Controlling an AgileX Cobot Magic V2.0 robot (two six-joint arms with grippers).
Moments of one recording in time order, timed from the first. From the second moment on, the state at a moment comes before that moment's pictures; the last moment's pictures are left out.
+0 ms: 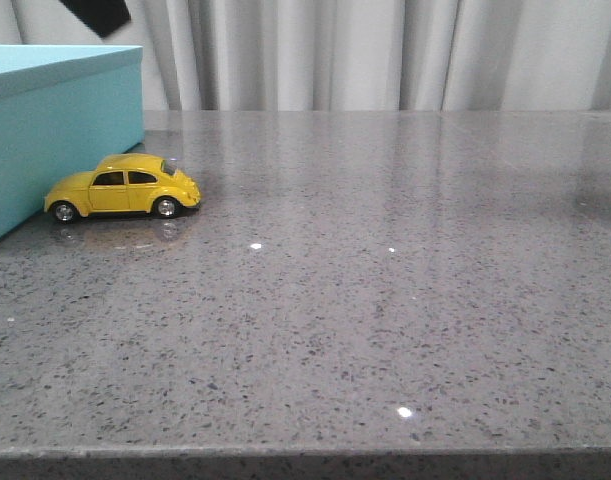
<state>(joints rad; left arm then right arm) -0.39 1.52 -1.45 -0.14 0.94 0.68 0.33 1.41 -1.60 -0.07 1.24 0.30</state>
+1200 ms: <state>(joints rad) -0.47 1.80 -1.46 -0.08 0.97 0.82 0.33 1.41 -1.60 -0.07 1.25 0.30</state>
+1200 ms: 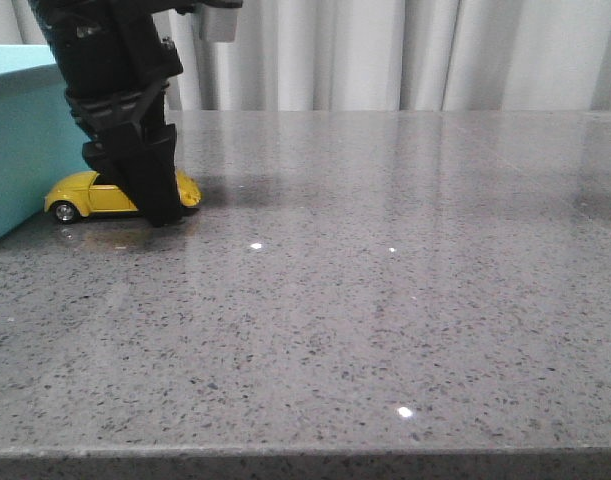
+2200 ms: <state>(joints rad) -0.46 1.81 -1.91 -0.05 1.19 0.71 0.33 1.41 -1.60 -0.07 1.25 0.30</state>
